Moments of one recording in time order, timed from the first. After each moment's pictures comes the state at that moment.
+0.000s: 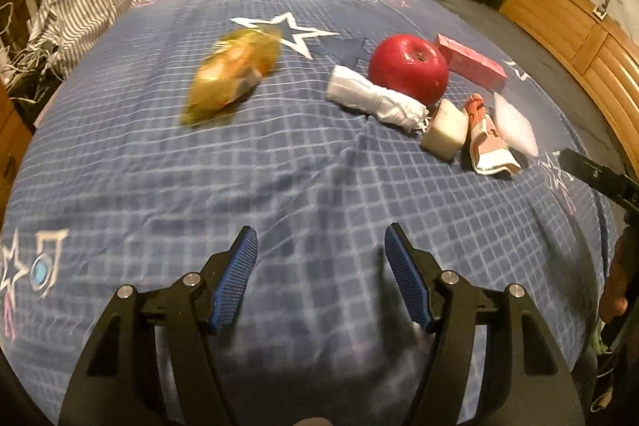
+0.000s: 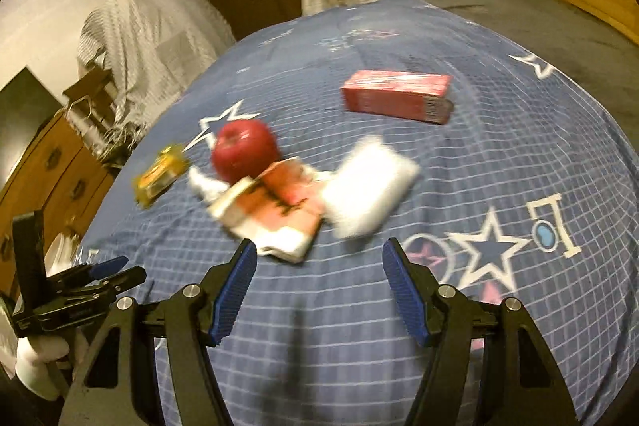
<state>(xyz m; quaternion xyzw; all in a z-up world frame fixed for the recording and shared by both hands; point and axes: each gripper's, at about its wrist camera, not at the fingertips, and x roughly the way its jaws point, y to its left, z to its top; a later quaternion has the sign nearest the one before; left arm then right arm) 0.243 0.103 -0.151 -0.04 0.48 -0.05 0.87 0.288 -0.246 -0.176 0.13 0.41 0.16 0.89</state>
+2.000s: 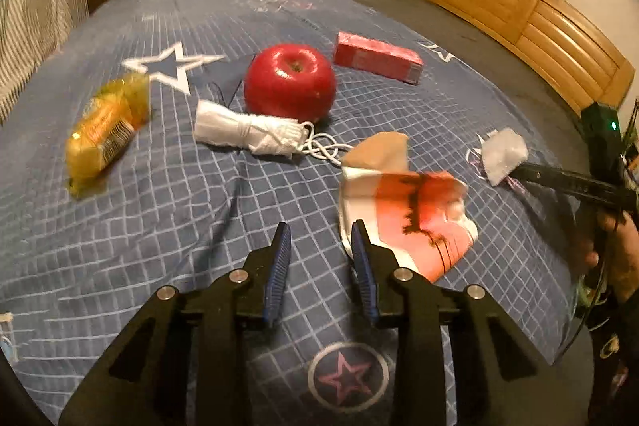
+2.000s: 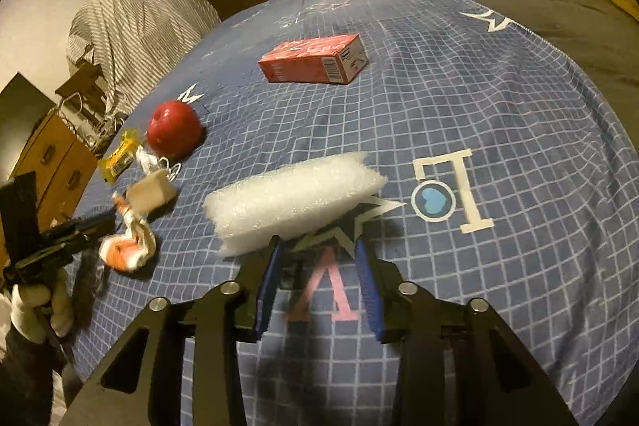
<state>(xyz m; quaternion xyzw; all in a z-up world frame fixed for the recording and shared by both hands) 0.252 0.052 -0.146 0.00 0.45 -0.19 0.87 0.283 -0.342 -0.222 0.13 0.46 0.17 0.86</state>
